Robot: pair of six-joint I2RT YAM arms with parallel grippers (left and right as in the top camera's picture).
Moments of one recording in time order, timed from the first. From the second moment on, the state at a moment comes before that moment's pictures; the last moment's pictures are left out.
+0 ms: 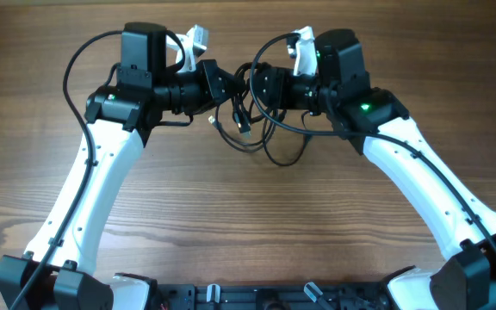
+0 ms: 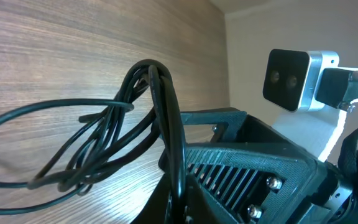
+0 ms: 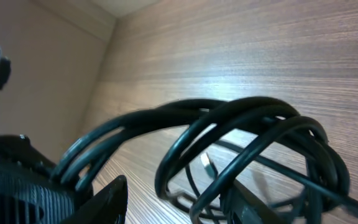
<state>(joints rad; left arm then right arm) -0.23 1.51 1.35 -0.58 0.77 -0.67 0.43 1.58 1.30 -0.34 -0.49 0.58</state>
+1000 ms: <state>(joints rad) -0.12 1.52 1.35 -0.78 0.33 -0.54 0.19 1.51 1.30 -0.61 -0.68 0.40</state>
